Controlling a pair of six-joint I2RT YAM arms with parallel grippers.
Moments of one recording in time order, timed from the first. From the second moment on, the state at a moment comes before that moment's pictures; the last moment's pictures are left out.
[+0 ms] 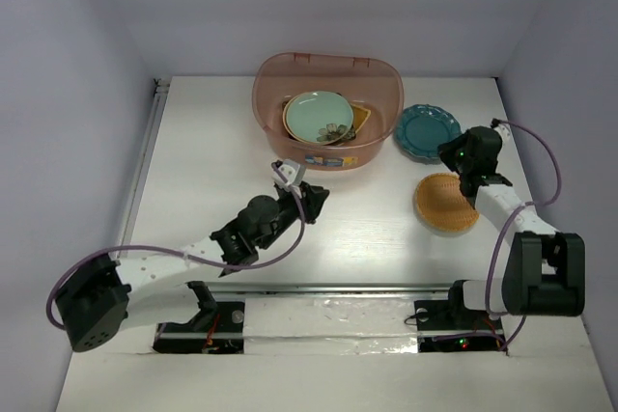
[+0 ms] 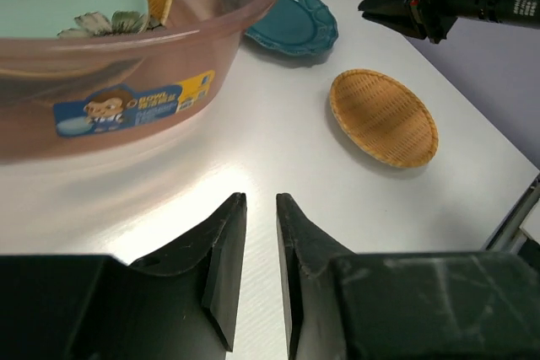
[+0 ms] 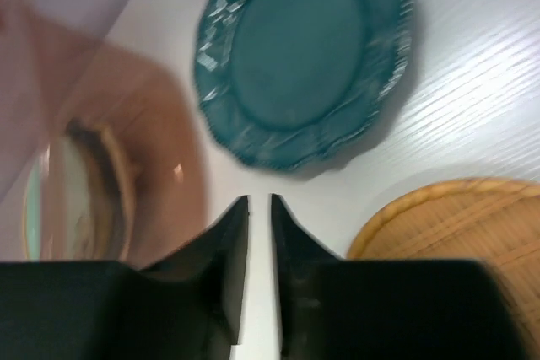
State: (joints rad) left arm -0.98 1.10 0.49 0.53 -0.26 -0.35; right arm -0.02 1.30 0.72 0.13 0.08 0.77
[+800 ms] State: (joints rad) left arm -0.98 0.66 0.32 0.43 -0.26 -0.44; right arm -0.22 1.64 0.85 0.13 -0.10 1.10
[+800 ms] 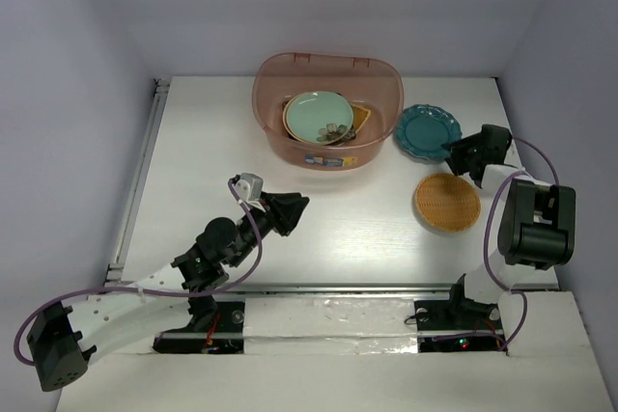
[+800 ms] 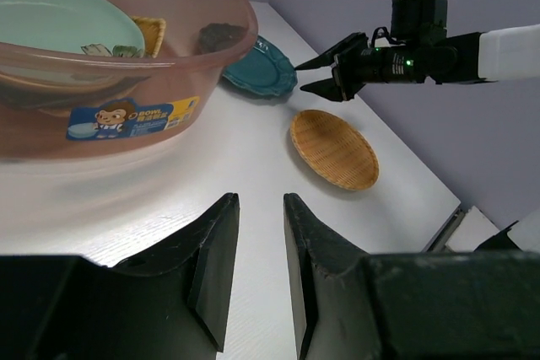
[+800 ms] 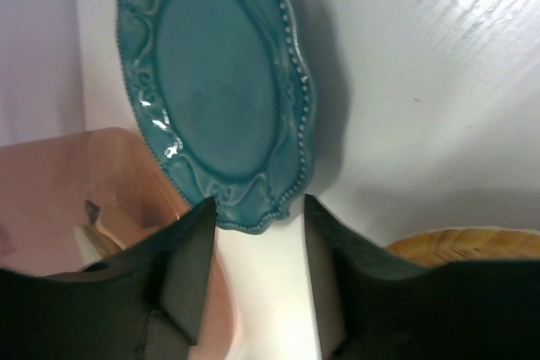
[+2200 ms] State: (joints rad) left arm -0.98 0.65 0.30 0.43 -0.29 -0.47; right arm -0.23 2.08 1.54 -0.51 0.01 0.75
